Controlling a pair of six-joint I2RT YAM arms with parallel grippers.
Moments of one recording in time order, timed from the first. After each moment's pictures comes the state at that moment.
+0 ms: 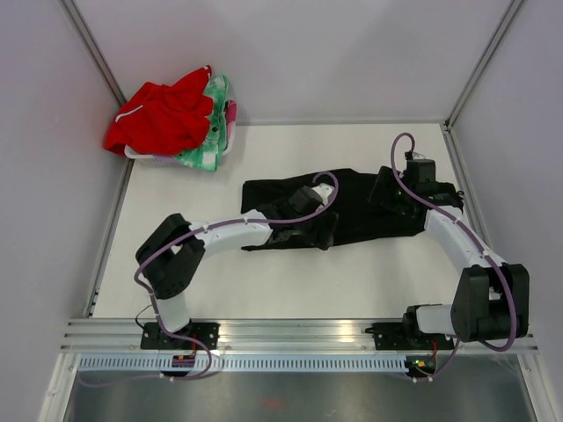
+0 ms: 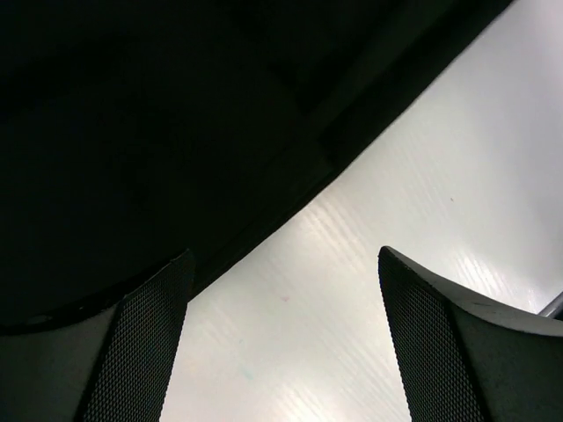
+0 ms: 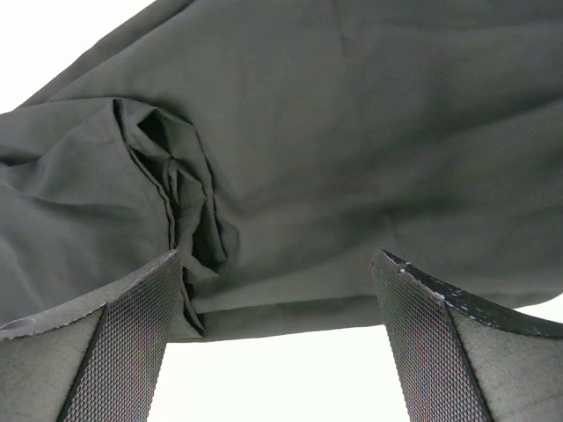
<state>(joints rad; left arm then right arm) -0.93 1.82 1.21 -0.19 0.03 -0.38 0.06 1.33 0.88 -0.32 -0.10 0.42</state>
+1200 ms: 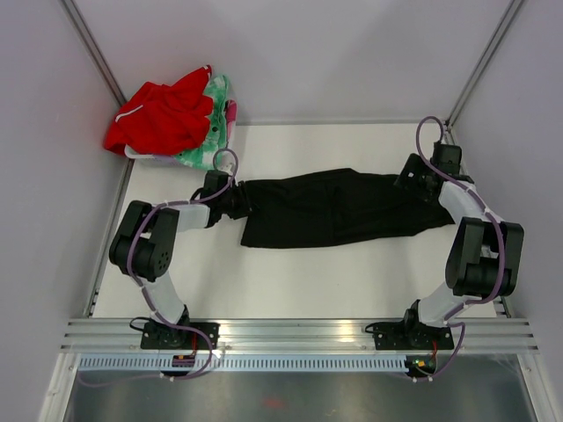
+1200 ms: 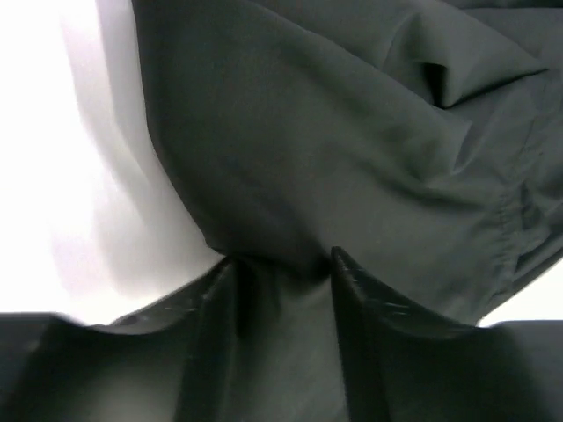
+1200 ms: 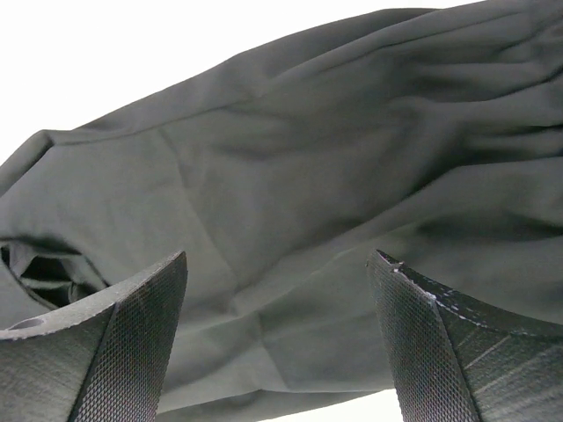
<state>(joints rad) -0.28 1.79 0.86 0.19 0.31 -0.59 -0.19 1.62 1.08 -0.31 -0.11 0.35</state>
